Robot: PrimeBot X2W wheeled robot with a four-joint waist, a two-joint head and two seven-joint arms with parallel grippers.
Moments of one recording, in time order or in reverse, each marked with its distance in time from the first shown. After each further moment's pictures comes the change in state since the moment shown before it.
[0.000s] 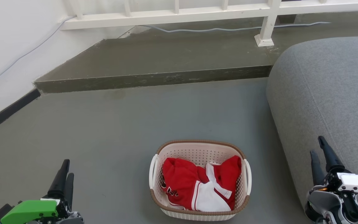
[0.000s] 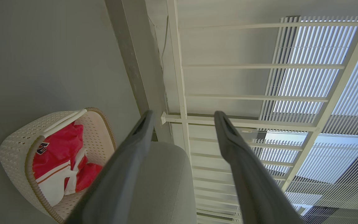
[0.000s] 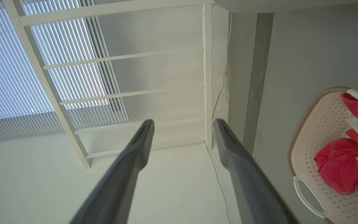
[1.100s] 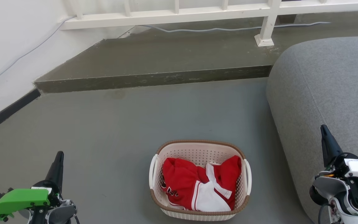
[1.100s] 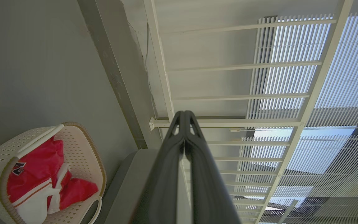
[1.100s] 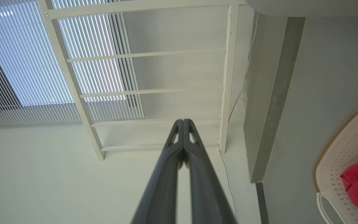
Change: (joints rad) left arm -0.041 0.023 0.012 -0.048 0.000 0.000 0.002; right arm -0.050 -0.025 -0.004 -0.048 0.000 0.004 0.000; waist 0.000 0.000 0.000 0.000
